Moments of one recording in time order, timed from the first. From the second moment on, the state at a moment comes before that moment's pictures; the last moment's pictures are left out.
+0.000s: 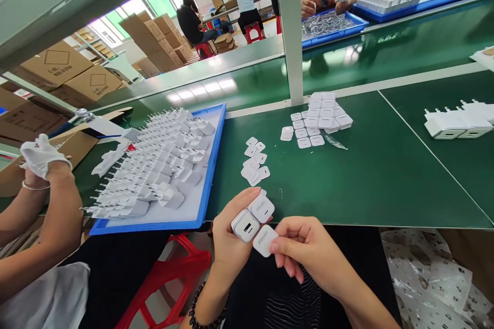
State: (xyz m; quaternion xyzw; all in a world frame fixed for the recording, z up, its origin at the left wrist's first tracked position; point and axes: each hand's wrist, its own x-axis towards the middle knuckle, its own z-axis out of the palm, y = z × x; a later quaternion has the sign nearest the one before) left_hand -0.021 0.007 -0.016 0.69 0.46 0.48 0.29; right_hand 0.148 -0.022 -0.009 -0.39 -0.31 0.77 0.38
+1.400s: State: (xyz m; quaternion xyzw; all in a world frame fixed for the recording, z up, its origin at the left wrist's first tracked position) left_hand -0.020 -0.004 0.002 0.80 0.42 0.41 0.12; right_hand 0.141 -0.025 -0.006 -0.37 -0.28 0.80 0.38
